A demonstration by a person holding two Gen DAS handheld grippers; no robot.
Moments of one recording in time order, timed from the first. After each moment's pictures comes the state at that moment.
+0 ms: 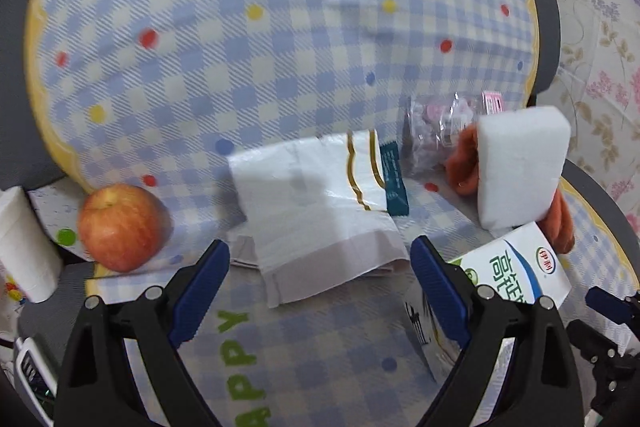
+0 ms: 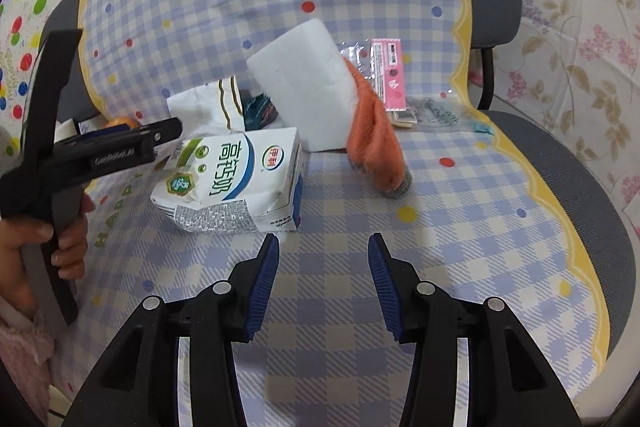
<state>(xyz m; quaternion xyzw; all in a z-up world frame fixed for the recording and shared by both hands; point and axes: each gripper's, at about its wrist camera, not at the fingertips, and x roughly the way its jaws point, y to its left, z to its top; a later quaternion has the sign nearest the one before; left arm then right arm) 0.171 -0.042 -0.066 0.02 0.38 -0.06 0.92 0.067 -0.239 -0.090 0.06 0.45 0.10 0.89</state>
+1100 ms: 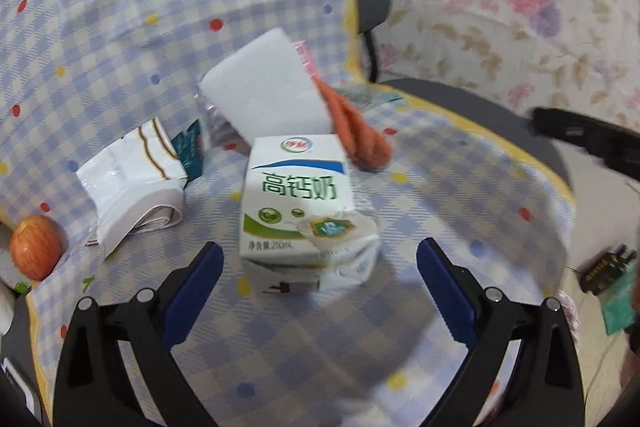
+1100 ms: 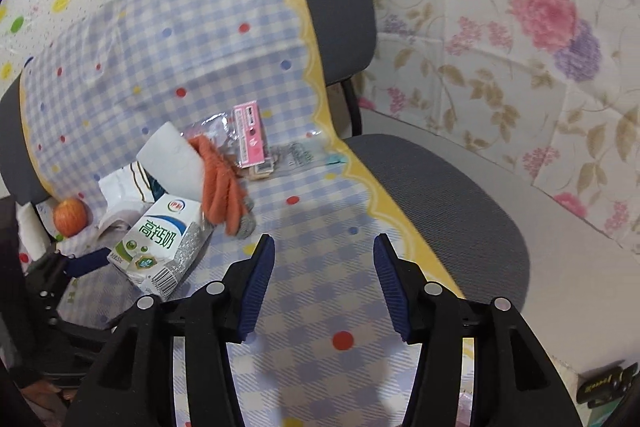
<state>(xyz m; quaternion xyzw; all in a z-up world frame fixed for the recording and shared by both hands) 0.093 -0.162 -0.073 0.12 0.37 -0.21 0.90 0.026 -0.353 -0.044 0.12 0.39 -0.05 0.91</state>
